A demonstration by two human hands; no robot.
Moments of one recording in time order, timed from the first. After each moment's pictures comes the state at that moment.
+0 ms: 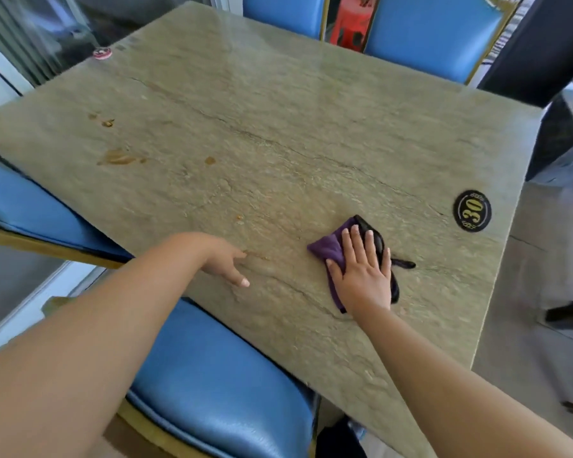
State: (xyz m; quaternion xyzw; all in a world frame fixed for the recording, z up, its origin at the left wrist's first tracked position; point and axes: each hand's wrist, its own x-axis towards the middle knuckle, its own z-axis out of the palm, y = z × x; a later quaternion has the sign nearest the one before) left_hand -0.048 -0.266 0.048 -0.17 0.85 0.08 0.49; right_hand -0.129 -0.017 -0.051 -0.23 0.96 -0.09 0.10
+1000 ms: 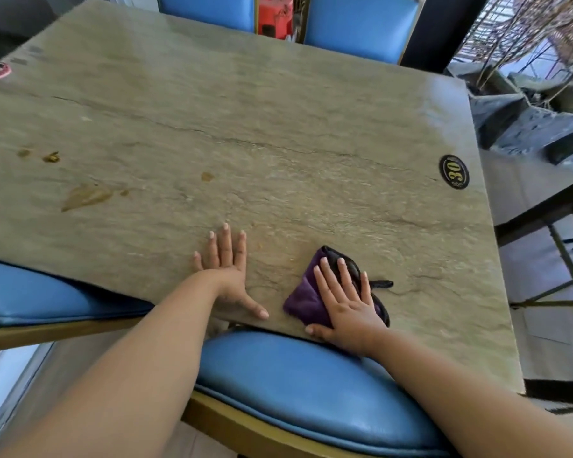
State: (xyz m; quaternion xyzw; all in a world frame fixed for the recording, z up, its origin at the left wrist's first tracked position) left_hand -0.019 -0.364 -0.001 -0.06 0.89 0.10 0.43; right_hand -0.004 -0.112 -0.034 -0.26 0.93 -0.02 0.25
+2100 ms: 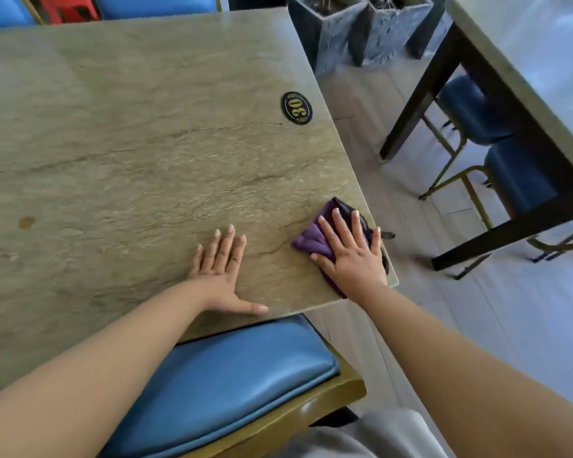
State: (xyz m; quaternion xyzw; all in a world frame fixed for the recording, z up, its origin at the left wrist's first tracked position) left_hand -0.040 -0.186 -0.019 0.21 0.89 -0.04 0.40; right_hand 0.016 0.070 -0.048 0.07 0.99 -0.07 0.11
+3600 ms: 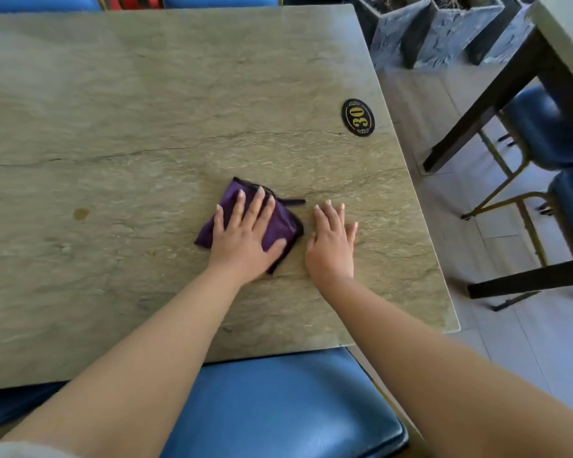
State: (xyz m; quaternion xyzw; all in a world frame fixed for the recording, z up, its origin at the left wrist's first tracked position) left_hand -0.112 -0.208 -0.046 0.15 0.98 0.01 0.13; right_hand -0.077 -0.047 -0.046 0.13 0.96 -0.27 0.04
